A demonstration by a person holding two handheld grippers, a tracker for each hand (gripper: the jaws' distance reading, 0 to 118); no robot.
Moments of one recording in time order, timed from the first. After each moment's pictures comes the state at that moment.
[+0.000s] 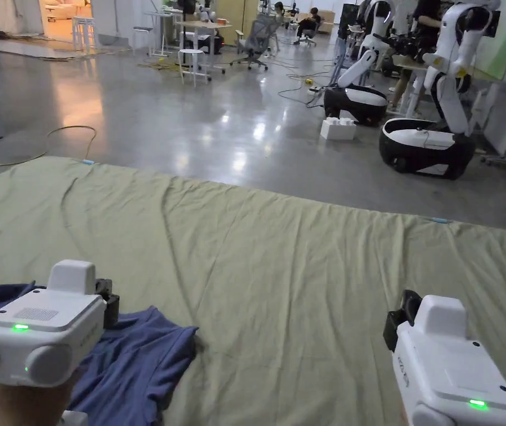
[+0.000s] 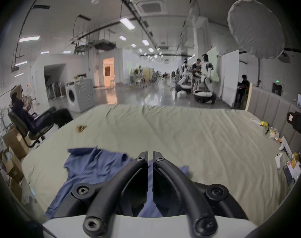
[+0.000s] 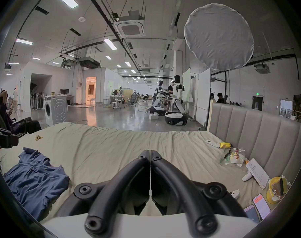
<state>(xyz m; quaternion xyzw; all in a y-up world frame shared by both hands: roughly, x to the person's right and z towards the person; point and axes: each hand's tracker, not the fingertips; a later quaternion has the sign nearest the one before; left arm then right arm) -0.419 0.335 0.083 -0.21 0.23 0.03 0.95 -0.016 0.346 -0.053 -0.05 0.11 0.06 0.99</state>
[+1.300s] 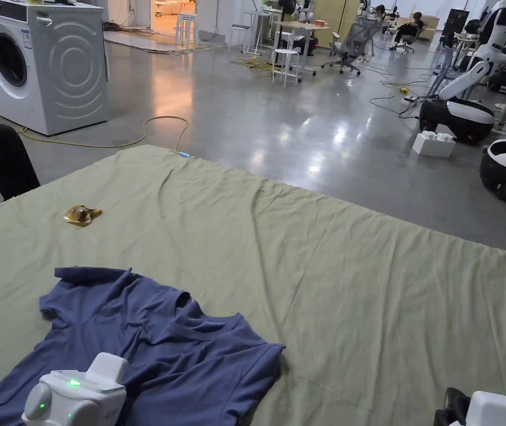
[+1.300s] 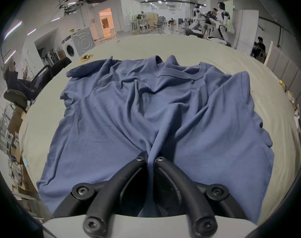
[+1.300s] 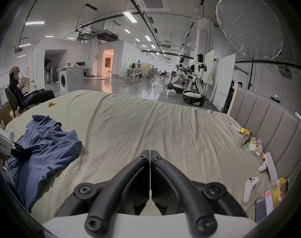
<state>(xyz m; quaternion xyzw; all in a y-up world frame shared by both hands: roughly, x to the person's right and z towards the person) -0.484 0.223 0.137 -0.44 0.22 0.07 0.87 -0.082 0.281 -0.060 -0.18 0.19 0.12 0.96</state>
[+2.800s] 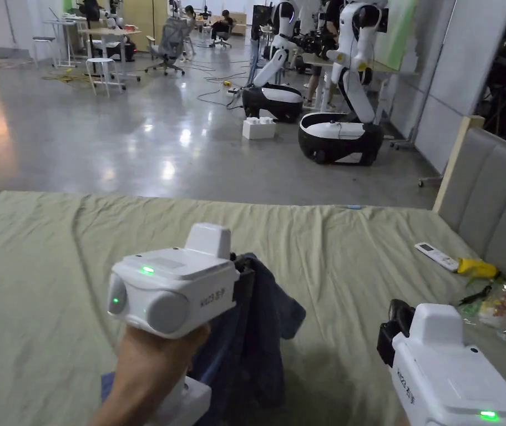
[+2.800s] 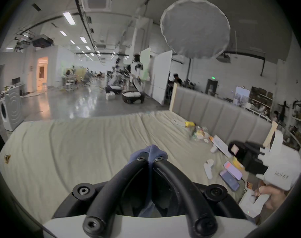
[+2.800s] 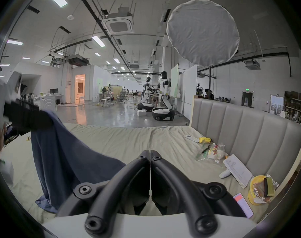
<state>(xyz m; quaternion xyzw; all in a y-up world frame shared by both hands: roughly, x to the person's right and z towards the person) -0.183 0.404 -0.053 -0.20 -0.13 0.04 0.97 0.094 0.361 -0.042 -0.07 0.06 0.05 0.99</state>
